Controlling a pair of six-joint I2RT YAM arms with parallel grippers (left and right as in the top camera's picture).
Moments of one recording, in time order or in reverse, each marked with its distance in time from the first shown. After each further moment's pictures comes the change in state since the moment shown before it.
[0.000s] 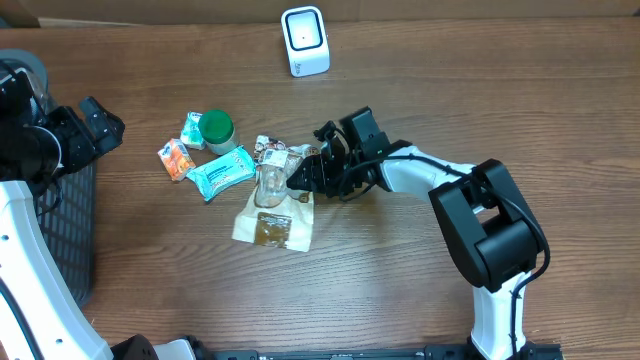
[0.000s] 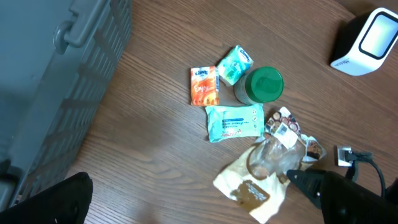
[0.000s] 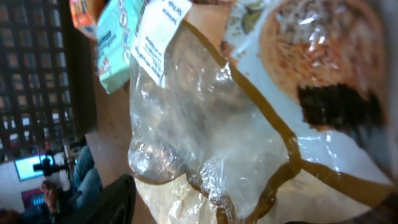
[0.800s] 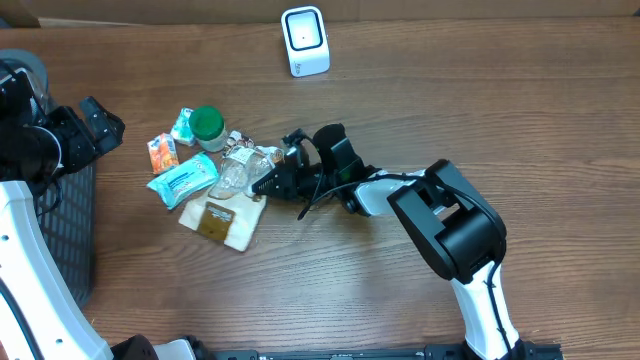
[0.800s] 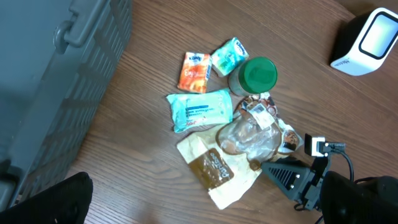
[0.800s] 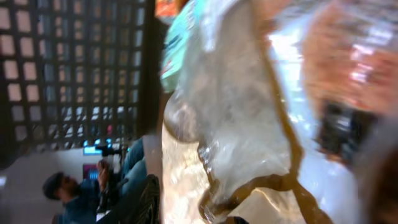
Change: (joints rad) left arm 0.000 0.000 0.000 0.000 0.000 0.000; right arm 0.117 0.135 -0.043 0.658 -0.135 0.341
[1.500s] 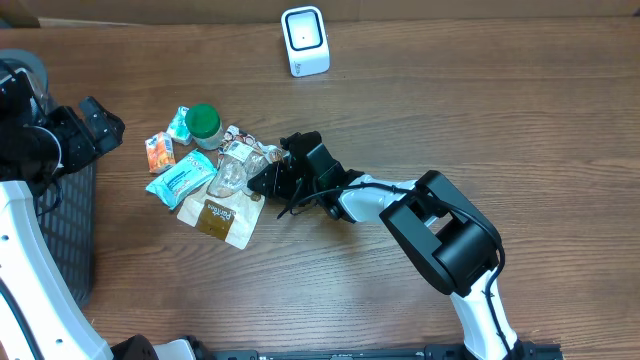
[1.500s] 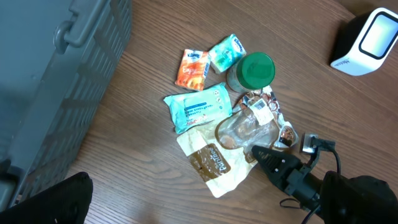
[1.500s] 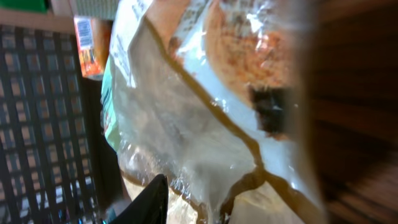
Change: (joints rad) left arm 0.000 0.000 0.000 0.000 0.000 0.000; right arm 0.094 -0.033 0.043 -0.220 0.412 0.175
